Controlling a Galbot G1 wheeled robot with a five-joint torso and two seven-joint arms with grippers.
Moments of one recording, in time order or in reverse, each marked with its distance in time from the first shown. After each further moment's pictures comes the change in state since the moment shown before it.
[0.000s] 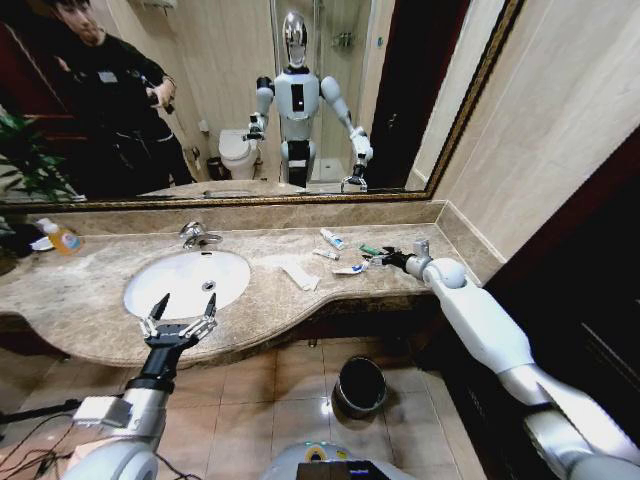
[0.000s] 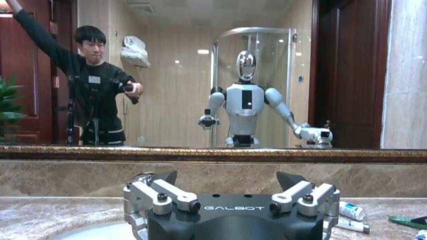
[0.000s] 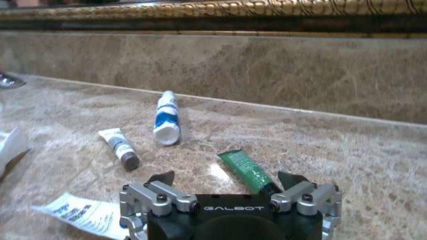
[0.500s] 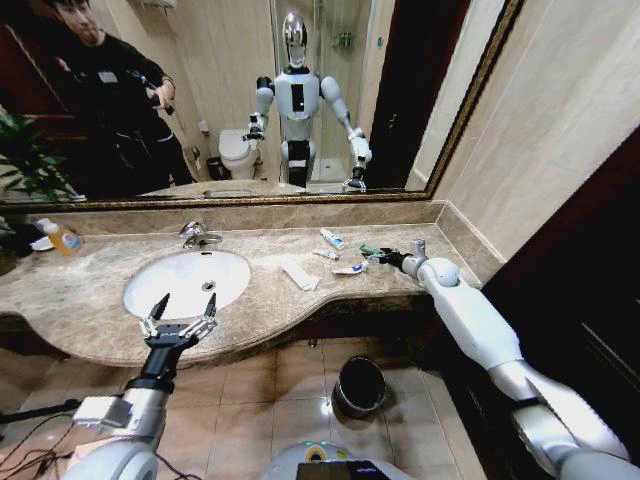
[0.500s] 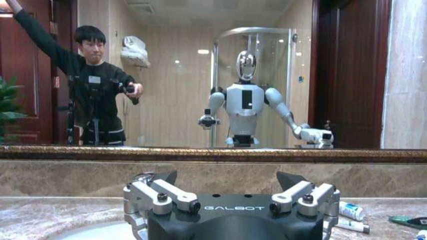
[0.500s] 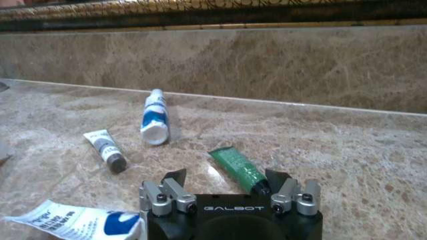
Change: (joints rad) left arm 0.000 0.000 0.000 0.000 0.000 0.000 0.000; right arm 0.019 0.021 0.000 -0.049 -0.003 0.003 0.009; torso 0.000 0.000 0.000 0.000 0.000
